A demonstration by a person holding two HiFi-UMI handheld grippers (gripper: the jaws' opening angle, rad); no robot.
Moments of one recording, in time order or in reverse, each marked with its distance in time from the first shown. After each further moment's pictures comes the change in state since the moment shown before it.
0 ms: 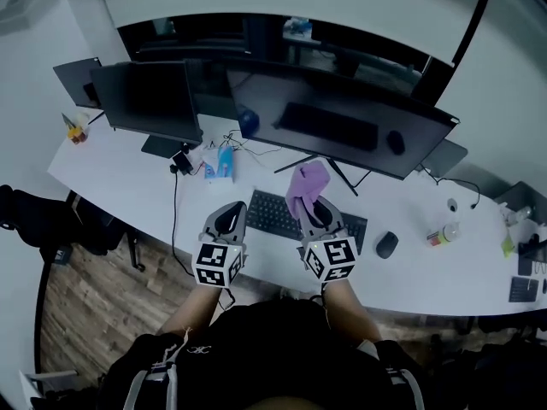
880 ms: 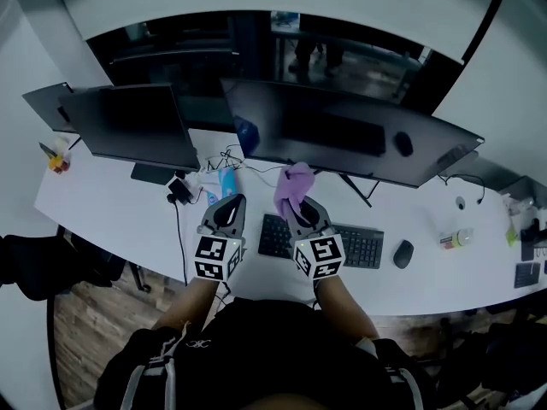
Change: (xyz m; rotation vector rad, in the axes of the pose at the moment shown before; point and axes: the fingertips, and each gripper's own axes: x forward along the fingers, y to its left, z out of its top) left arm 0.103 0.111 0.016 0.037 0.057 -0.131; right arm 0.147 0.003 -0.039 0.017 0.089 -0.080
